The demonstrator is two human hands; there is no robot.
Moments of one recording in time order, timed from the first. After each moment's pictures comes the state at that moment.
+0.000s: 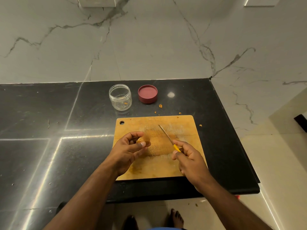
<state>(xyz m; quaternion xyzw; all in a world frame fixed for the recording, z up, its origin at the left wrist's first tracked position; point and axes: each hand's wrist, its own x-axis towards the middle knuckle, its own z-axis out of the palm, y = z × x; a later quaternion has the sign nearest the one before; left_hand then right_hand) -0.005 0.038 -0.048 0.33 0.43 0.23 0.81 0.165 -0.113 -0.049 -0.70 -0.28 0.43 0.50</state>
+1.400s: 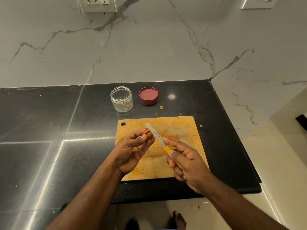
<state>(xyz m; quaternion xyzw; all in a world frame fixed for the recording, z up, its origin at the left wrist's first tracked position) -0.001 0.026 -0.011 0.22 0.36 0.26 0.87 0.150 -0.114 -0.013 -0.54 -0.29 0.56 0.56</state>
